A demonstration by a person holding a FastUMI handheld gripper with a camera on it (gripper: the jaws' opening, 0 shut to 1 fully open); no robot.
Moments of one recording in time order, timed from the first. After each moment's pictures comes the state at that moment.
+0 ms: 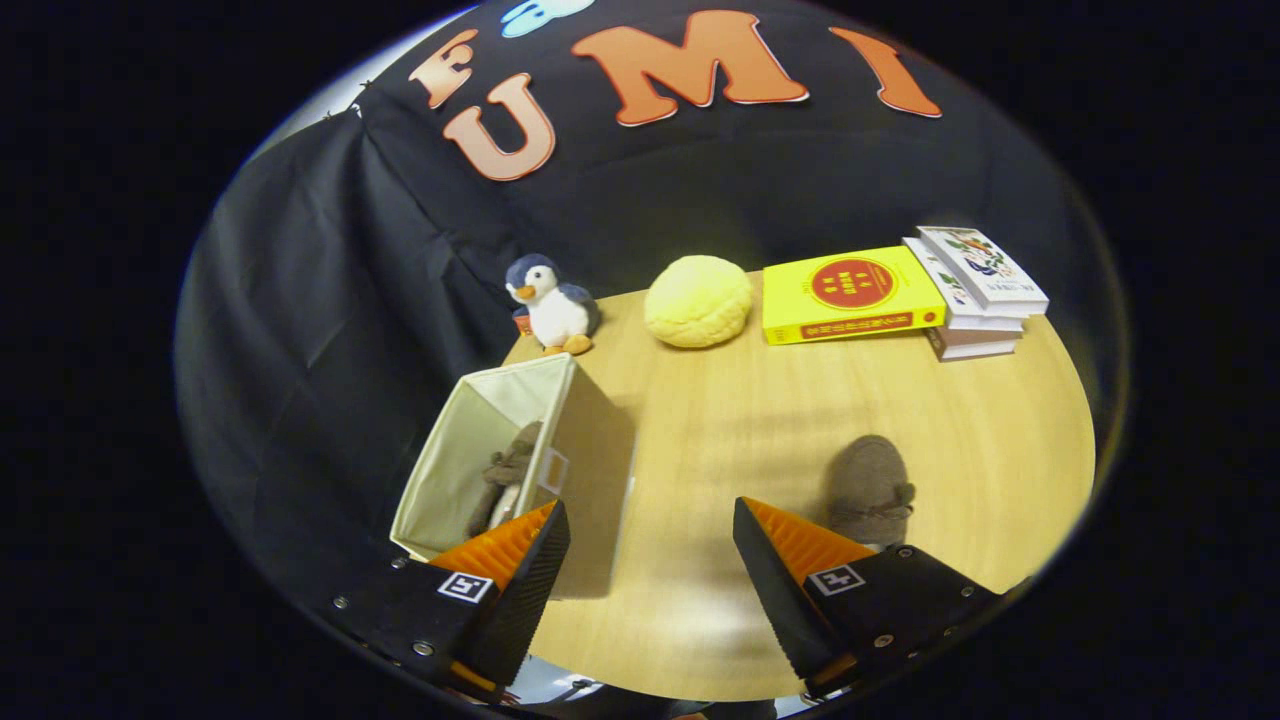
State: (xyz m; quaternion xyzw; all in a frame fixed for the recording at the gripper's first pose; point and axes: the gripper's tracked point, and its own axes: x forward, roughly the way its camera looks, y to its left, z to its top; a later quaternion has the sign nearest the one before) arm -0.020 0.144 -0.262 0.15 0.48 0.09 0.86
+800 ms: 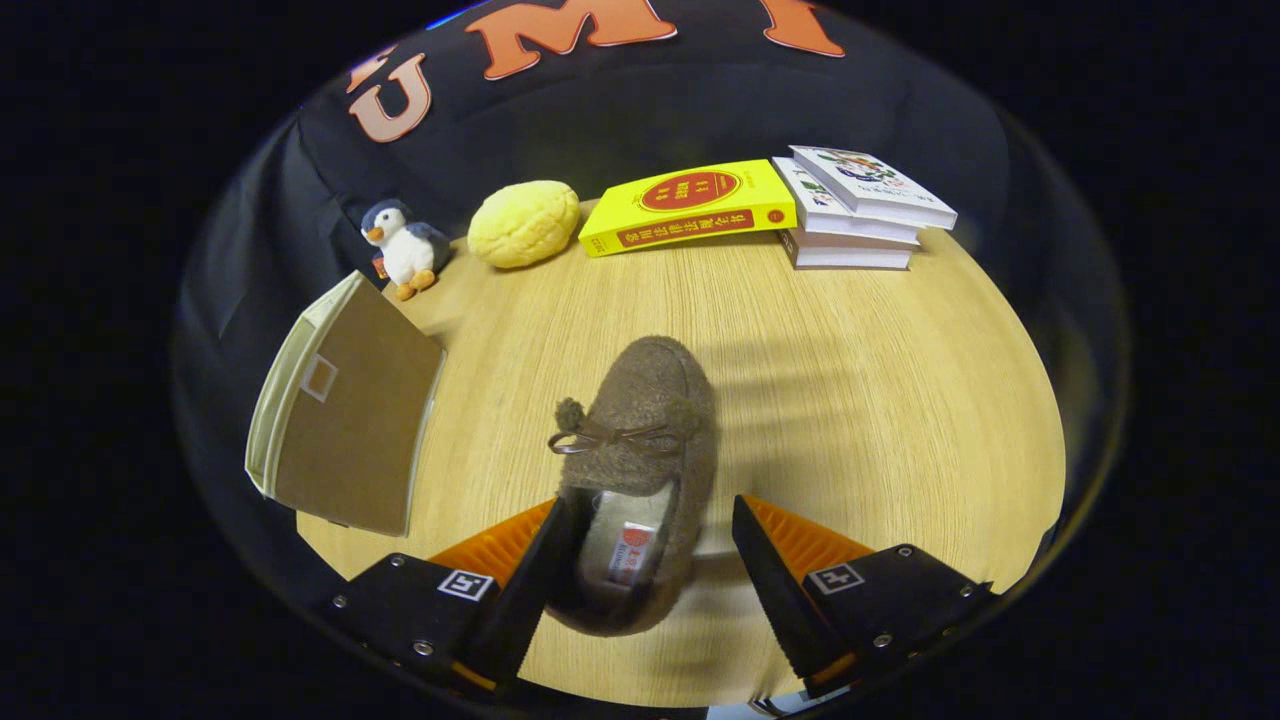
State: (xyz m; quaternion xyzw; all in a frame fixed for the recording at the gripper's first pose) arm -0.078 0.015 -0.377 0.09 0.56 0.01 0.83
